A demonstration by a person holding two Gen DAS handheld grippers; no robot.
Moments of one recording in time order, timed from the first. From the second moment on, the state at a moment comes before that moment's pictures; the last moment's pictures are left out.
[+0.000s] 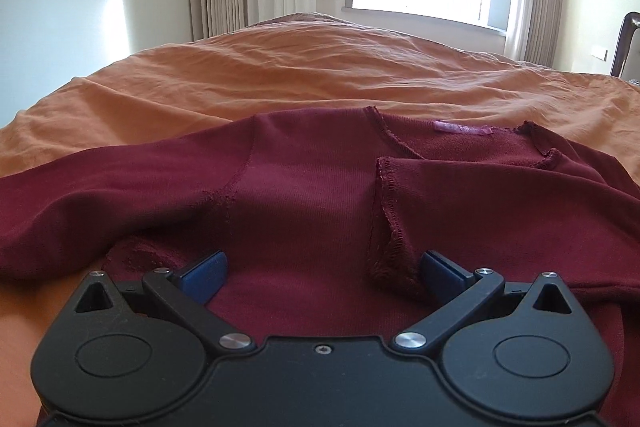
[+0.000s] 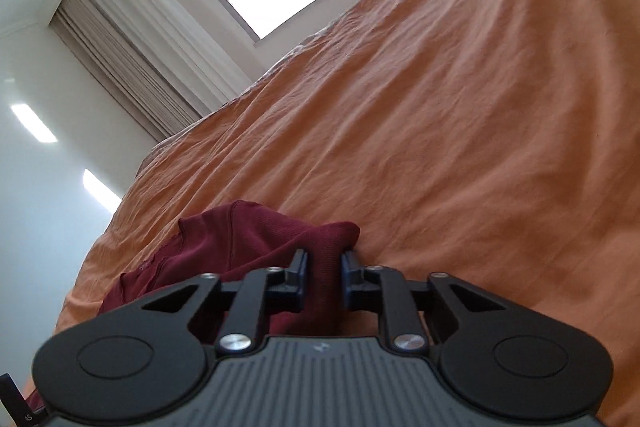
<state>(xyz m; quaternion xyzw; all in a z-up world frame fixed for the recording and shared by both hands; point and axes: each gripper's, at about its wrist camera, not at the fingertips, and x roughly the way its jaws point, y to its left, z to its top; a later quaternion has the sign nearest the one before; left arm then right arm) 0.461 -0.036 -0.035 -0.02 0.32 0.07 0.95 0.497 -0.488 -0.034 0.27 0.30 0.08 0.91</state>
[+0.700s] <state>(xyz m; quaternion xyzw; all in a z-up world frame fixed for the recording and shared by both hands) 0.459 -0.033 -0.043 -0.03 0.31 0.06 0.95 0.400 -0.449 -0.012 0.07 0.27 0.04 0.96</state>
